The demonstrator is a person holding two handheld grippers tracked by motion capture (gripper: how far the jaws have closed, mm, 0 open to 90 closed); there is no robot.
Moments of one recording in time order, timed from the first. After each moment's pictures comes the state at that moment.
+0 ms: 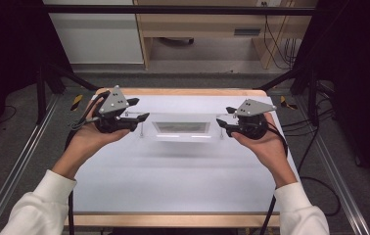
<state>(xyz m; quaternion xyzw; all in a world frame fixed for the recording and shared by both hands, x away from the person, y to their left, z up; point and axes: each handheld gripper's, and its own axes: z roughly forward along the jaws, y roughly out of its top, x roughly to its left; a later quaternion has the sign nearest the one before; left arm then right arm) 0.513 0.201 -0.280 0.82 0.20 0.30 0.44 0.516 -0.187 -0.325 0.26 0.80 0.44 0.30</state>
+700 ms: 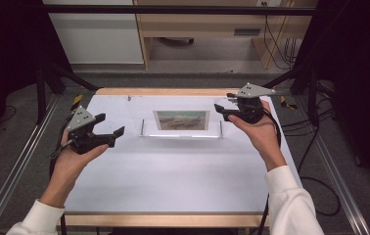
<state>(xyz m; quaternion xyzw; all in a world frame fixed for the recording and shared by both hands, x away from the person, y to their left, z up) 0.488 0.270 -0.347 0.75 0.37 0.28 0.47 0.560 -0.187 -0.322 0.31 0.77 0.48 0.28</state>
